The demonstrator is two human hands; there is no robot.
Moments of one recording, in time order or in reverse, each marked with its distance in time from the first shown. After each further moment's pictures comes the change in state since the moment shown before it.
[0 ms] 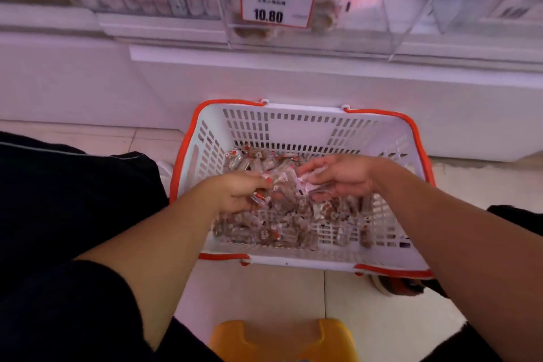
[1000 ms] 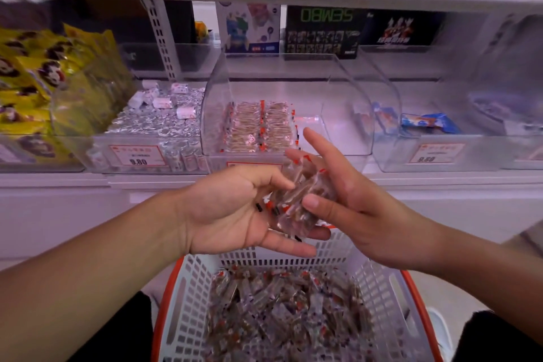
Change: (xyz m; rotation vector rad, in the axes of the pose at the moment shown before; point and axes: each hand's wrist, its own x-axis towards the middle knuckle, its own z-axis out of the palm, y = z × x) left_hand -0.204 0.197 0.060 0.023 -0.607 0.380; right_hand -0.169 -0.132 0.068 -0.465 0.189 -1.059
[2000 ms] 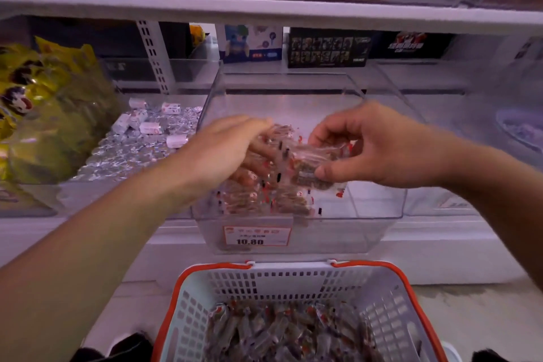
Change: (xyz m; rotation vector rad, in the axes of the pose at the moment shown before) left_hand 0.039 0.101 -0.050 0.641 0.704 0.284; right_hand 0.120 -0.049 -0.096 -0.642 -0.051 0.132
